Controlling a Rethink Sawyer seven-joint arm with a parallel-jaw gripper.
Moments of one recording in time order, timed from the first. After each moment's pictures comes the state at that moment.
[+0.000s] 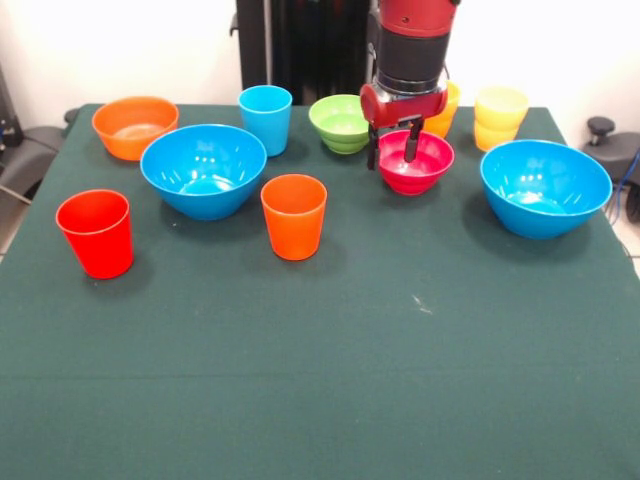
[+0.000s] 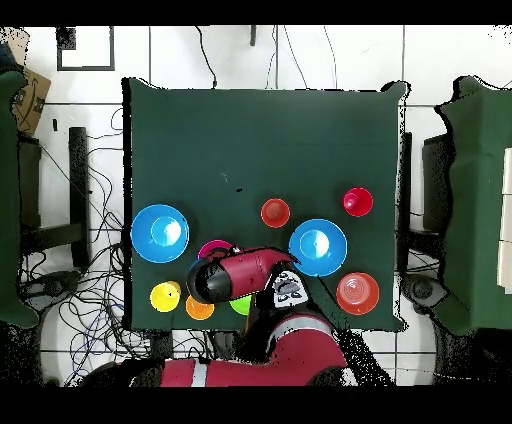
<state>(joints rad) -0.17 -0.55 0.05 1.94 -0.38 0.16 1.58</state>
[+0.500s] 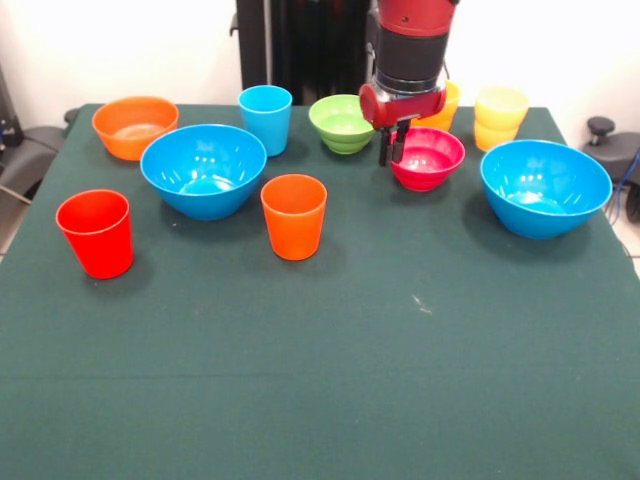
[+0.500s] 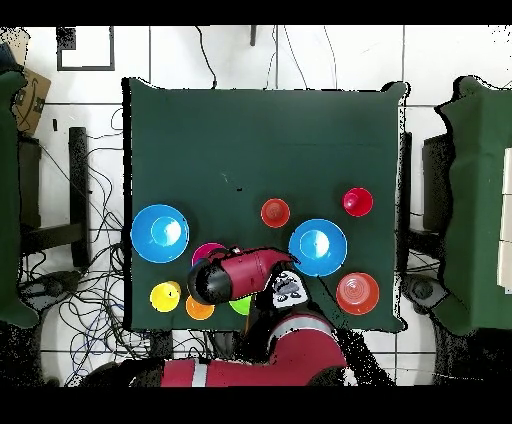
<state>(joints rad) -0.17 -0.55 0.05 1.94 -0.40 0.16 1.58</state>
